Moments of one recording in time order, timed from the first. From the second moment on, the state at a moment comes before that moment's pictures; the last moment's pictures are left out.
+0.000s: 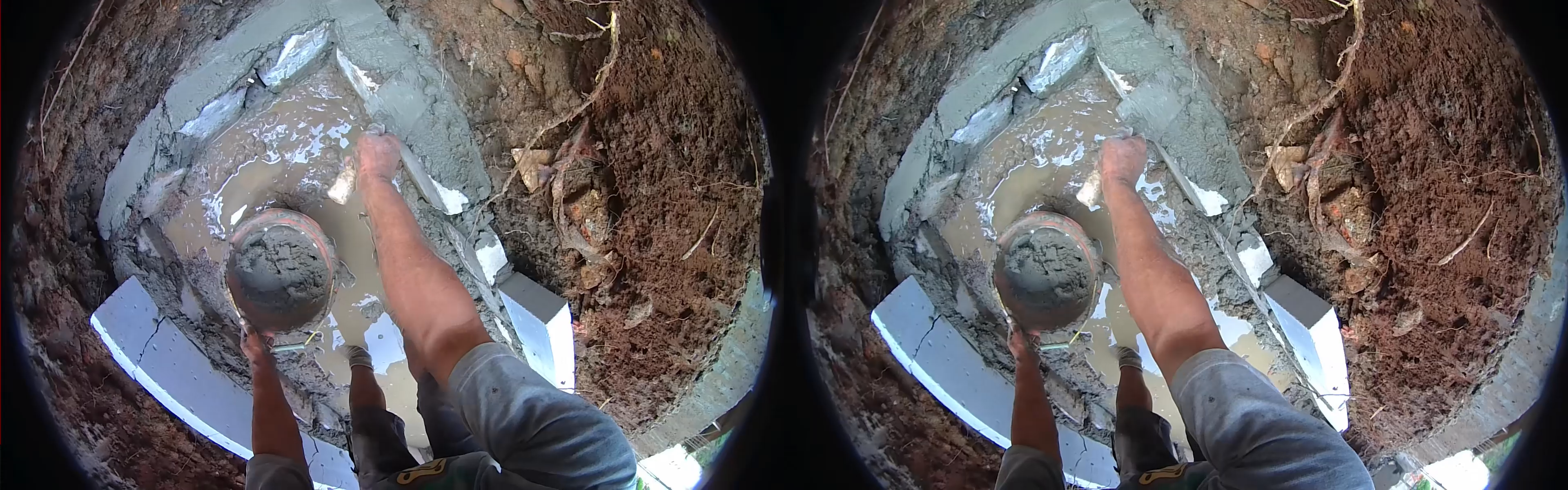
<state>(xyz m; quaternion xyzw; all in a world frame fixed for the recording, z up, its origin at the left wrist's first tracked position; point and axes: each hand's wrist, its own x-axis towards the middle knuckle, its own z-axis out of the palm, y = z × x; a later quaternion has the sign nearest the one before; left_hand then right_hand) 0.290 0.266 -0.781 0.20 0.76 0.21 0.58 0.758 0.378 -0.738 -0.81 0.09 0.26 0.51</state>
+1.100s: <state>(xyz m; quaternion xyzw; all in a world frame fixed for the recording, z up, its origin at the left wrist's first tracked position) 0.330 0.264 -0.763 0.28 0.69 0.21 0.64 0.656 0.220 -0.694 -0.71 -0.65 0.19 -0.16</state>
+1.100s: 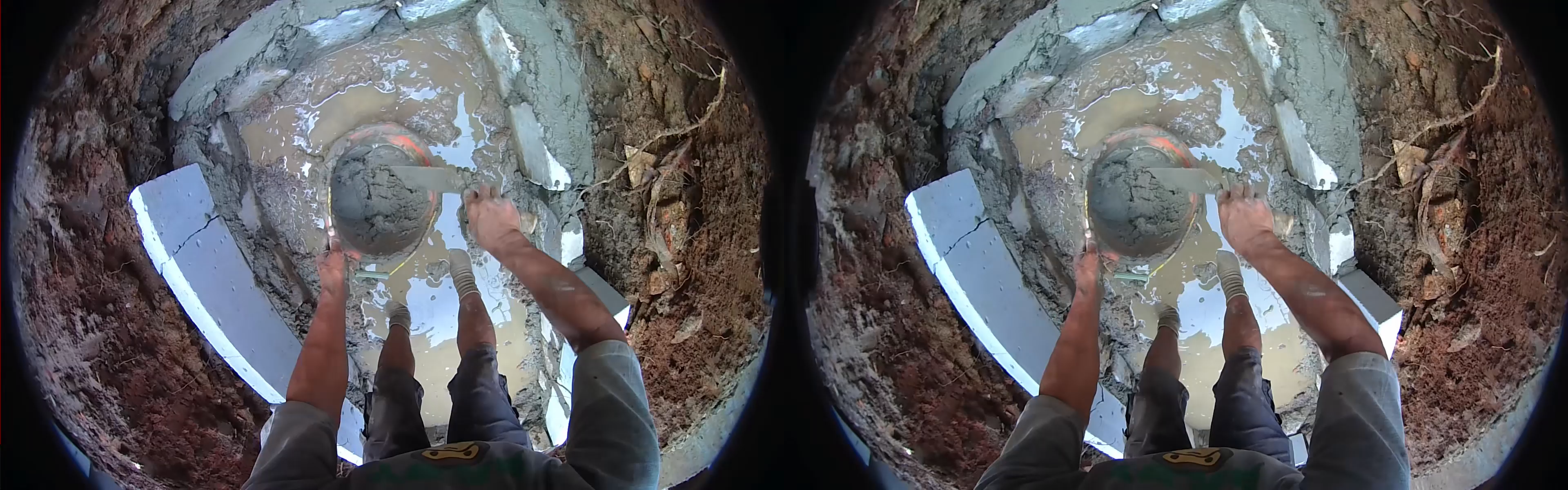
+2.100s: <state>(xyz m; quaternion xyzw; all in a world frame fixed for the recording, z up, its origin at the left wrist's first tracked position) 0.383 0.261 -0.745 0.29 0.74 0.30 0.53 0.588 0.265 -0.777 -0.55 -0.74 0.24 -0.31</state>
